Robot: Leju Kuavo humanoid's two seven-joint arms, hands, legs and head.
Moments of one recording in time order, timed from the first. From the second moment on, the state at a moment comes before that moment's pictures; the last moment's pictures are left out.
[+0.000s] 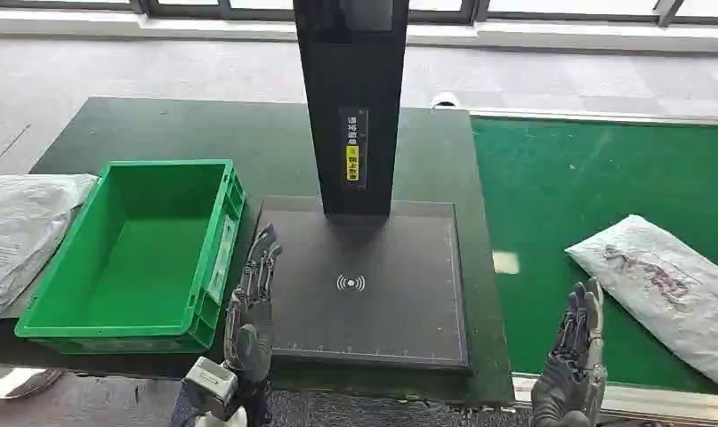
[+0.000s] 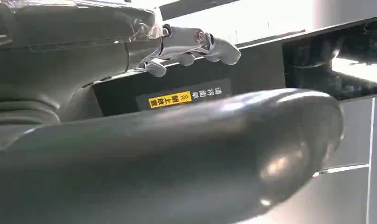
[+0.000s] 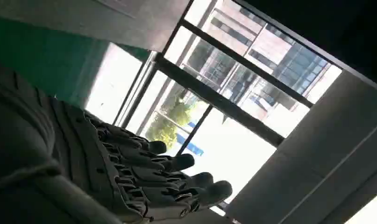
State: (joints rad) left arm 0.10 -0.24 -0.33 -1.56 -0.18 0.14 -0.70; right arm 0.35 0.09 0.19 -1.72 0.52 -0.62 -0.68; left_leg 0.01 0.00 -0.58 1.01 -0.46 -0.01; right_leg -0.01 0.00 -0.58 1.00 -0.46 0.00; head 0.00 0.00
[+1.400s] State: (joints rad) left arm 0.15 -0.25 -0.33 -1.71 -0.05 0.39 -0.70; right arm 0.05 -0.03 -0.20 -1.29 1.37 -0.60 -0.05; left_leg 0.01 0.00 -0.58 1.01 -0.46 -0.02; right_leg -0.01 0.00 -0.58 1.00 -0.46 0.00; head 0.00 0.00
